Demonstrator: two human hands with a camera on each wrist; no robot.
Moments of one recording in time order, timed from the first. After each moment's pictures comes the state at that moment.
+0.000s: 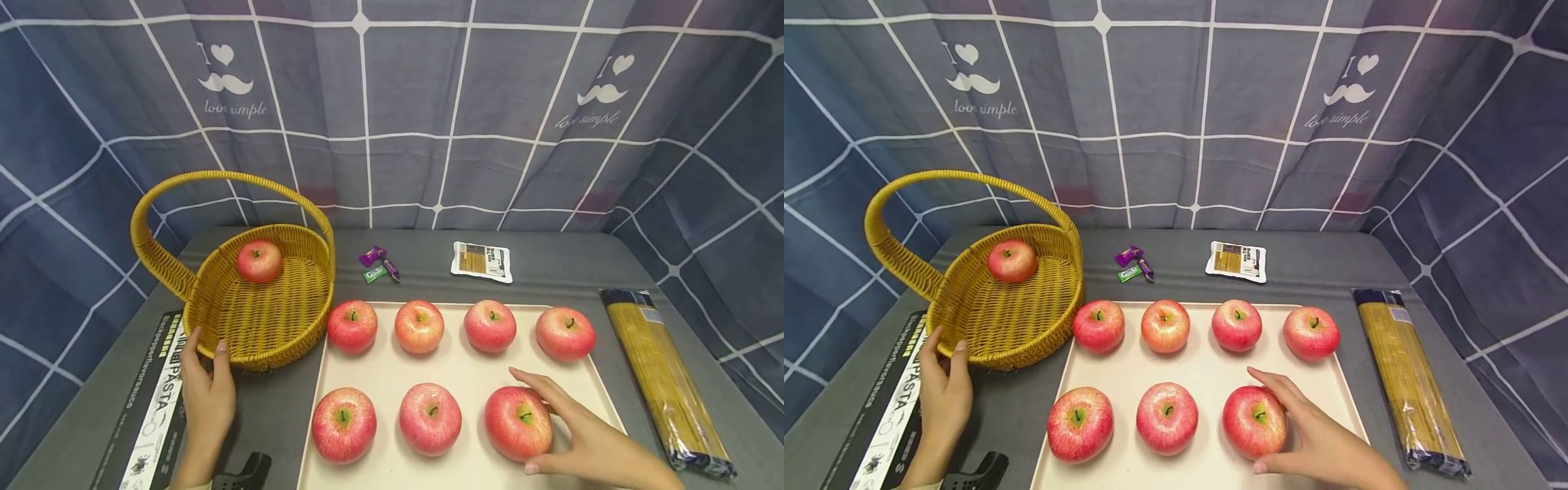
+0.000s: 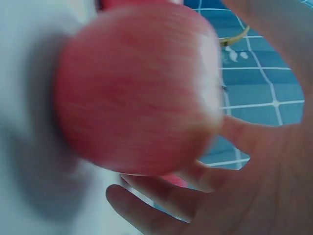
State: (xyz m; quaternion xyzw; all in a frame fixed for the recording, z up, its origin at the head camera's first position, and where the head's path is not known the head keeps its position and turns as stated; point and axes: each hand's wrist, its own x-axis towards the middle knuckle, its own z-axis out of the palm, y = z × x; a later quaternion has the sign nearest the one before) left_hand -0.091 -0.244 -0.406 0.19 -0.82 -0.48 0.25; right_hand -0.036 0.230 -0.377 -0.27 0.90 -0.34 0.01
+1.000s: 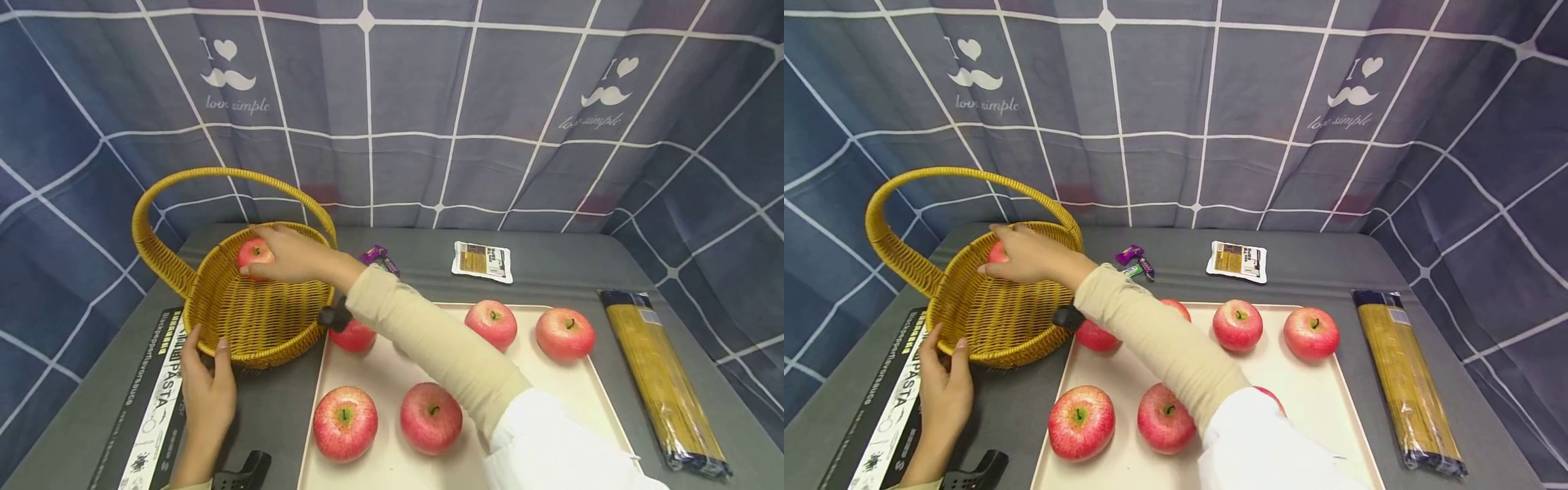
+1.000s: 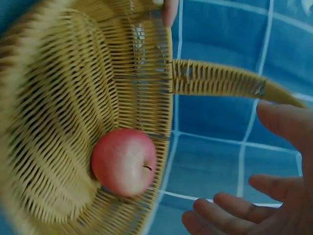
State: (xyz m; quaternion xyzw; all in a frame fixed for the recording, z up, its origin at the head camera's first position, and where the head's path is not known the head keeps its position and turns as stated) left_hand -0.093 -0.245 -0.408 0.19 -0.82 -0.47 0.26; right_hand -0.239 -0.106 -0.266 -0.39 0.90 -0.20 0.09
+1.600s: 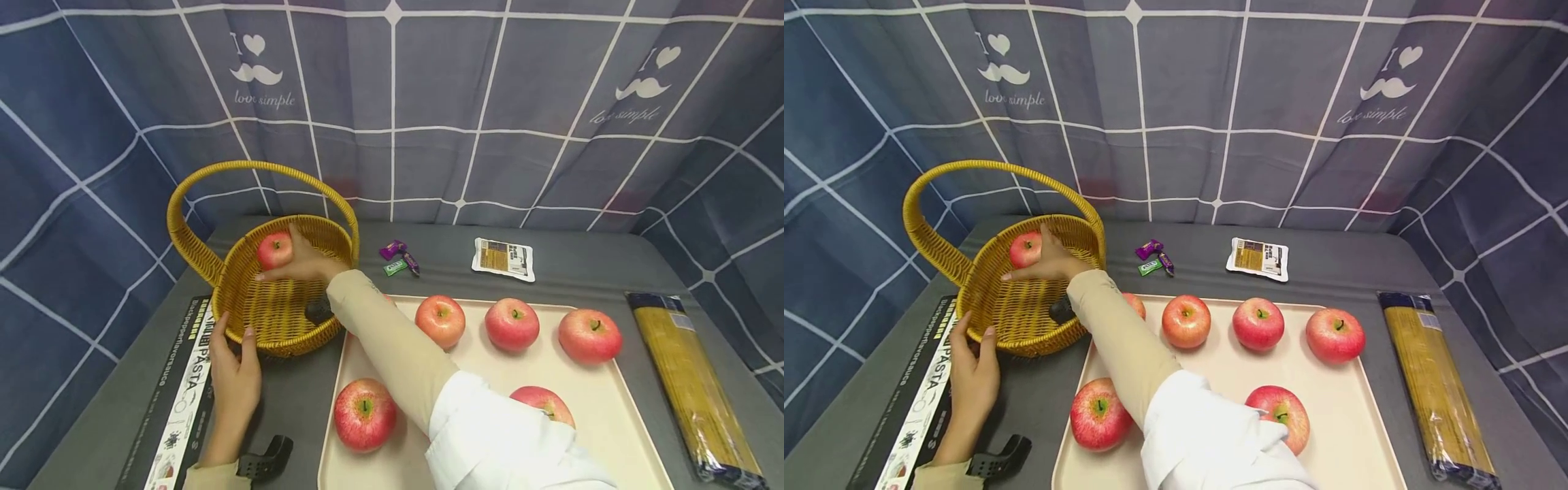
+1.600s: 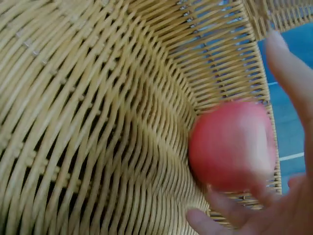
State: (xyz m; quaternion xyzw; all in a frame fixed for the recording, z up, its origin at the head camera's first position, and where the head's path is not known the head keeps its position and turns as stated) left_hand -0.091 -0.244 -0.406 0.17 -0.83 -0.46 0.27; right_hand -0.280 -0.160 -0.352 -0.25 0.84 -0.43 0.23
